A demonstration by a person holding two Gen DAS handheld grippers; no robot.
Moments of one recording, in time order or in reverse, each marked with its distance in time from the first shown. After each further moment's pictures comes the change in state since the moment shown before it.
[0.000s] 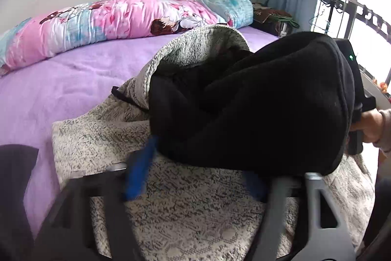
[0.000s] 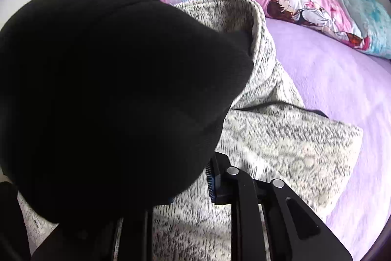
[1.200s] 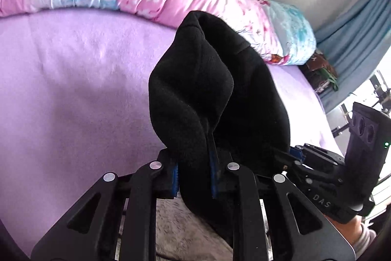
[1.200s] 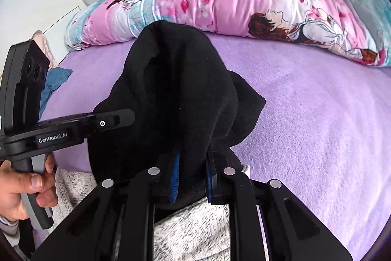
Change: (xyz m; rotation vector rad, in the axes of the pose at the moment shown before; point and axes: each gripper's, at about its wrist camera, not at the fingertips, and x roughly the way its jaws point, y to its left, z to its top) left arm 0.196 0.143 0.214 -0.418 0.167 -0.096; right arm 0.114 -0.085 0.235 0.193 0.017 -0.032
